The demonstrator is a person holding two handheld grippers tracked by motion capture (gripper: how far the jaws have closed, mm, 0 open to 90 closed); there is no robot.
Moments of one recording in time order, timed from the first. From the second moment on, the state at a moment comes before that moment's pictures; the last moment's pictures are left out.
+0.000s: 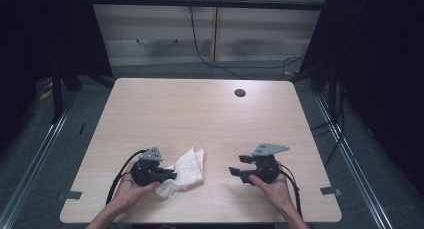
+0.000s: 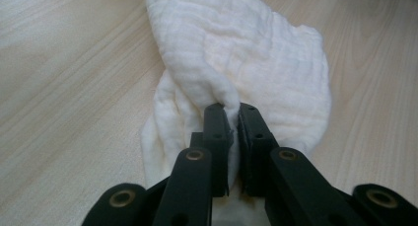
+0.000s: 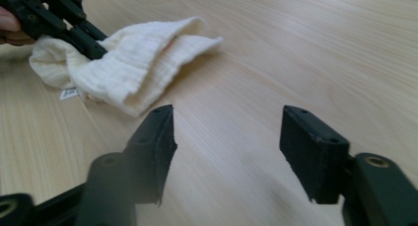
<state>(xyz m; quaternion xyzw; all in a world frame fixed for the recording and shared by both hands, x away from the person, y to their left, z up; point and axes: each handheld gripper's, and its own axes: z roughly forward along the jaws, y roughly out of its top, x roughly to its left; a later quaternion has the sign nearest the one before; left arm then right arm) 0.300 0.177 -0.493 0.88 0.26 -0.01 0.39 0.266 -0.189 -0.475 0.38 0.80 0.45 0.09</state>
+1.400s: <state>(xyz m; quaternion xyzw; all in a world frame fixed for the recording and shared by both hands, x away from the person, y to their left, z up) 0.307 0.171 -0.497 0.88 0.26 0.00 0.40 0.362 -0.105 -0.503 0.35 0.82 0.45 0.03</state>
